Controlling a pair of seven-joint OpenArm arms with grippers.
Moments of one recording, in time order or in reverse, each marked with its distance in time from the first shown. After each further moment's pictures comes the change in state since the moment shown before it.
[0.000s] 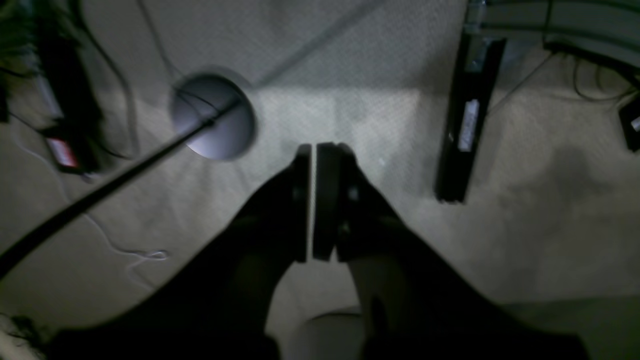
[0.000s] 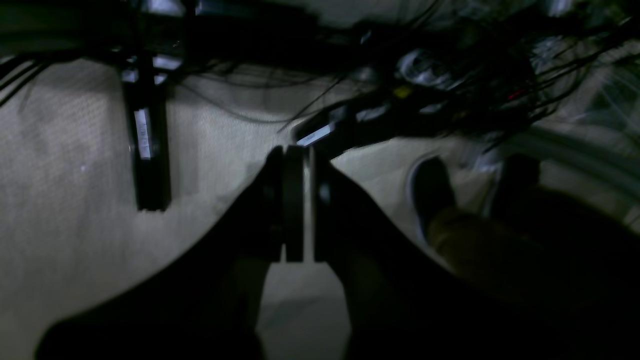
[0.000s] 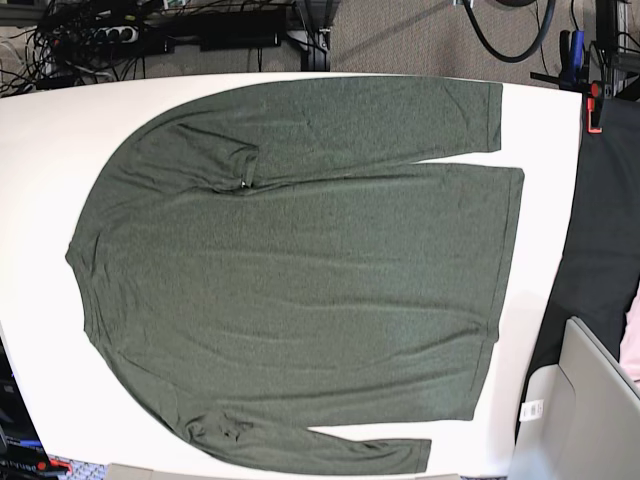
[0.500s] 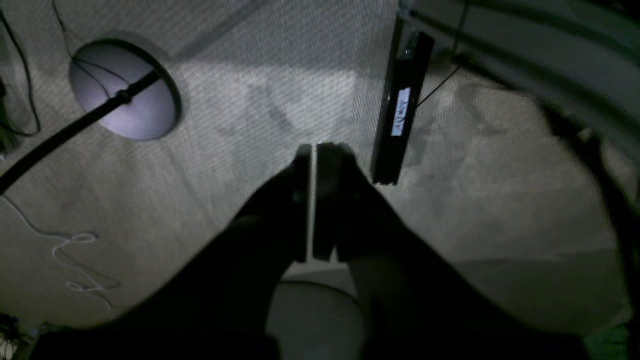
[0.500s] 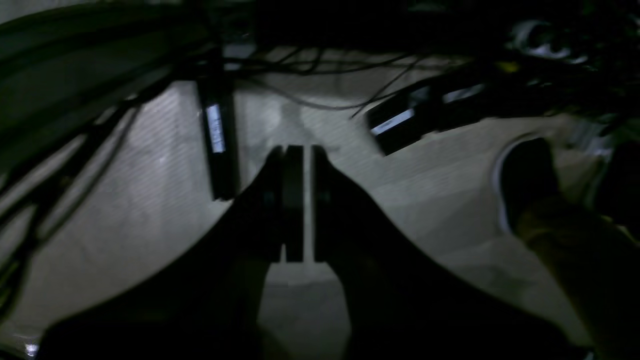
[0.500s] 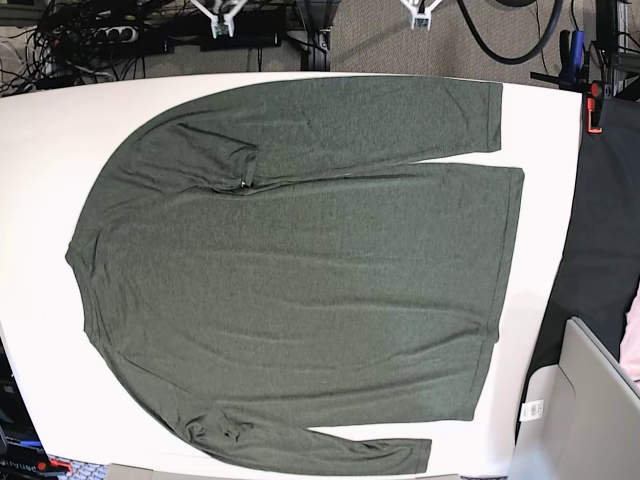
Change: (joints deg) left arm -21.7 5.3 0.0 -33.6 0.2 -0.4 -1.5; right arm 25.6 -8.4 -0.3 -38.3 -0.5 0.0 1.6
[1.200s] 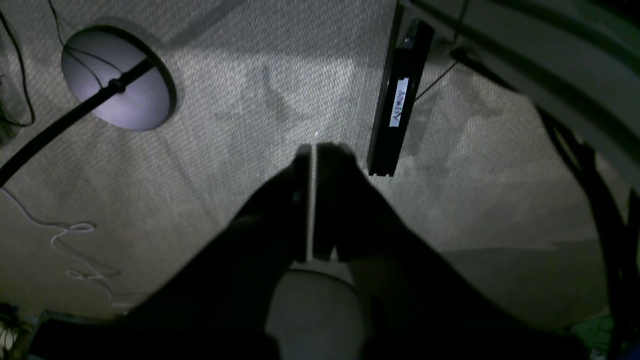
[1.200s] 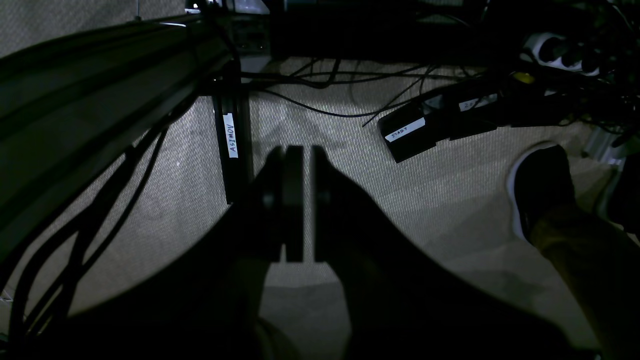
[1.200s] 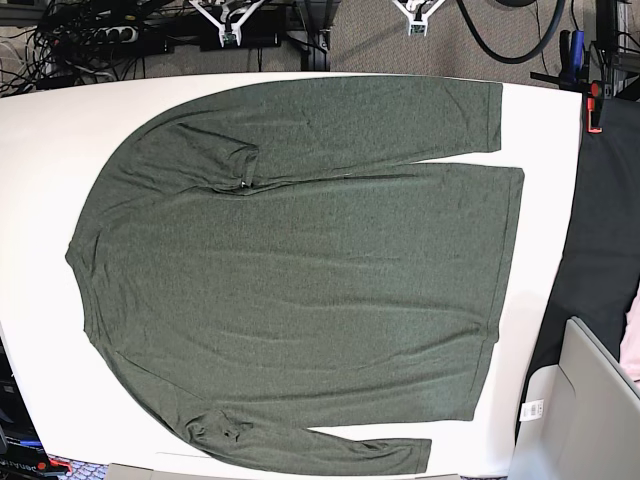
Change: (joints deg) left arm -7.5 1.8 0.0 -9.5 0.0 0.4 0.8; right arm 5.9 -2.3 0.0 -6.9 0.5 -0.2 0.0
